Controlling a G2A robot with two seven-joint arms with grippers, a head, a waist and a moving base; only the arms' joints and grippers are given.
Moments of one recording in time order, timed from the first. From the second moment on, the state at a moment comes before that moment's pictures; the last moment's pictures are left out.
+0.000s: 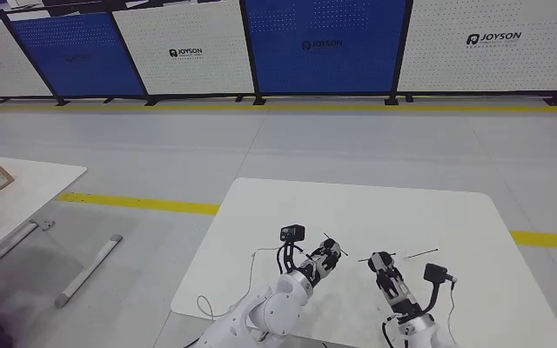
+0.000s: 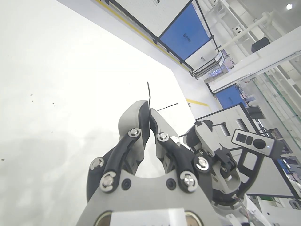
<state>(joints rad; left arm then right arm) 1.39 -1.27 -0.91 -1.69 0.39 0.23 -0.05 -1.56 -1.14 1.05 -1.63 -0.38 -0.30 -0.19</state>
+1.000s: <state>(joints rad) 1.39 -1.27 -0.91 -1.69 0.39 0.23 -0.05 -1.49 -1.18 1.03 -1.57 -0.28 -0.20 -0.08</state>
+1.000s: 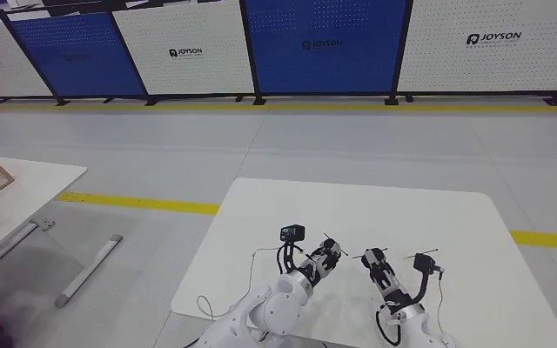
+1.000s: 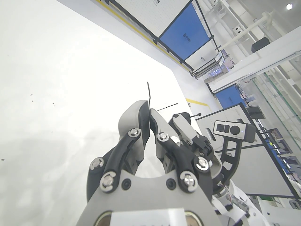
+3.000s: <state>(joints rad) 1.39 -1.27 -0.91 -1.69 0.39 0.23 -0.05 -1.45 -1.23 1.03 -1.52 -0.29 -0.18 -0.03</state>
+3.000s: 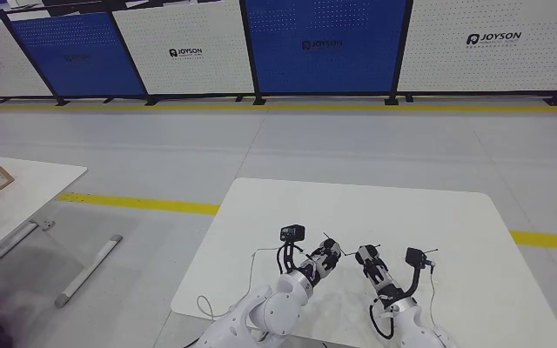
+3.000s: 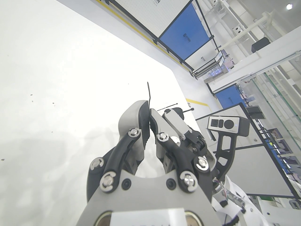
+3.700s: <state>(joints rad) 1.39 -1.27 -0.91 -1.69 0.39 0.23 -0.05 -1.46 -1.23 1.03 -1.52 -0.27 -0.20 -0.03</state>
